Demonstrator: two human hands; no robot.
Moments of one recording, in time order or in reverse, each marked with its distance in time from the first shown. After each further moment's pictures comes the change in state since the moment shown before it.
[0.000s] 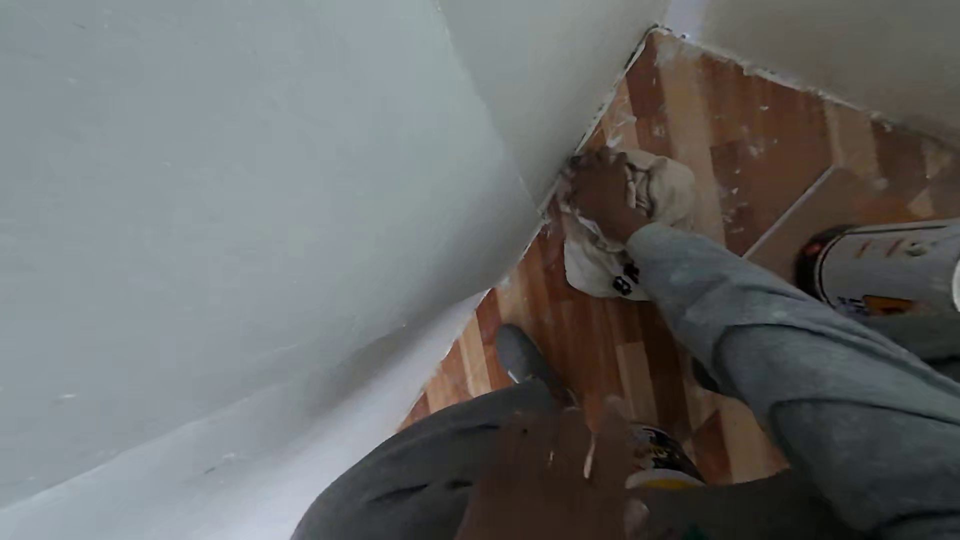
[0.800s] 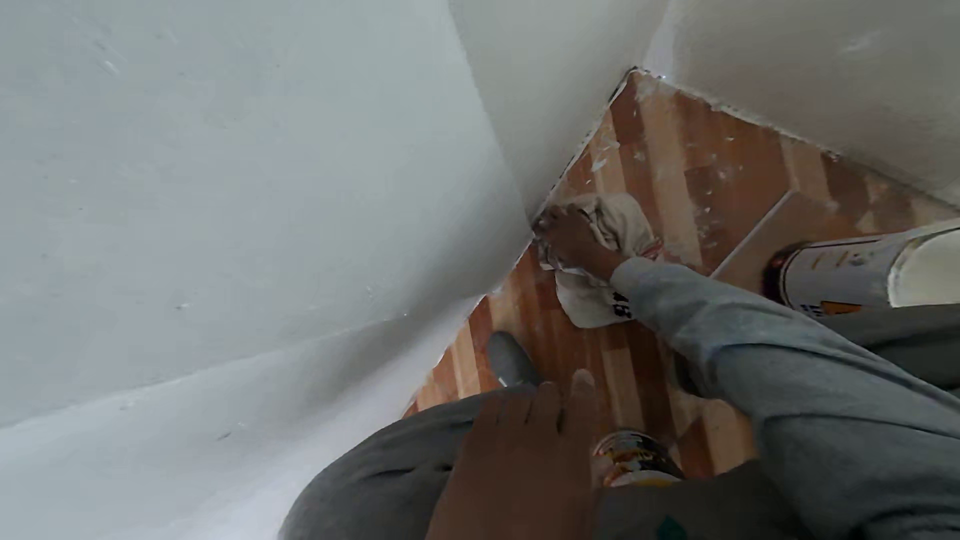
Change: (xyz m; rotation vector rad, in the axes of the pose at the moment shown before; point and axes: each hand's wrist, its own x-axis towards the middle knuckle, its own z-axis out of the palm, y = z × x) left_hand -0.002 -0.003 0.003 0.054 0.055 -0.004; right_hand -0.042 -0.022 0.015 -0.119 -0.100 -0.353
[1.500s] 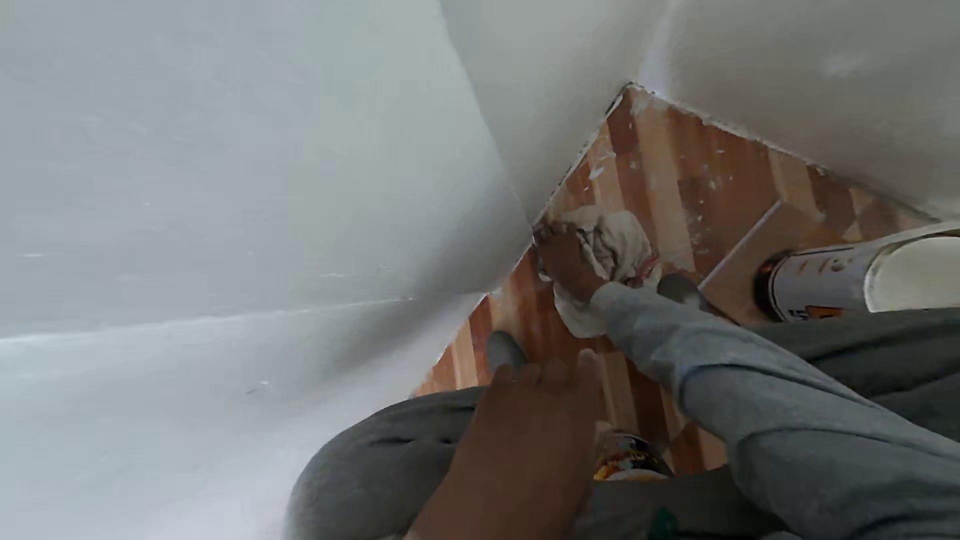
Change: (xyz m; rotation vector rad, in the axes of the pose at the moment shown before) left_hand 0.008 0.010 0.005 0.022 0.040 0.032; right_hand -0.026 -0.044 0.023 0.059 0.116 0.127
